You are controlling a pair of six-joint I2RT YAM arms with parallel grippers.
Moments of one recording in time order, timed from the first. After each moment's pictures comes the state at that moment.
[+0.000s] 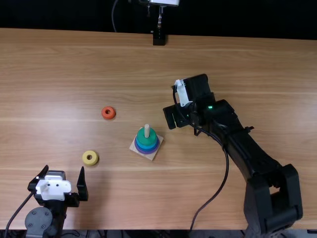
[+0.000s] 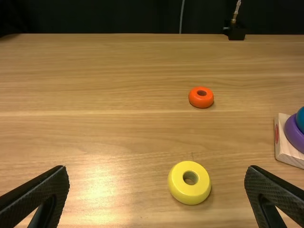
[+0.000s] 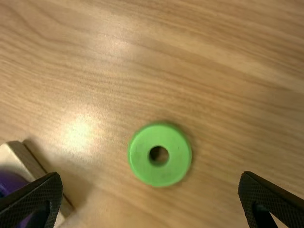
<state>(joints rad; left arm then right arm) -0.08 0.01 0.11 -0.38 -0.04 -0.05 0.36 1.94 1.43 -0.55 -0.09 -0.05</state>
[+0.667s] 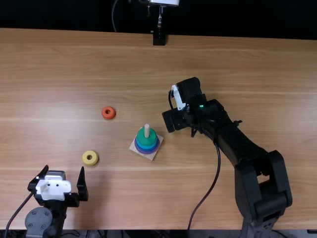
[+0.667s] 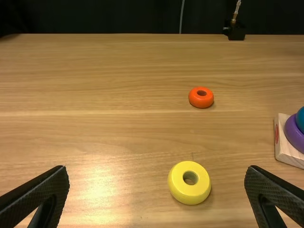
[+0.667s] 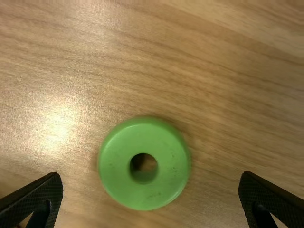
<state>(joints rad) -0.08 0.01 0.11 -0.38 -0.04 -0.05 0.37 2.04 1.44 -0.54 -0.01 -0.05</state>
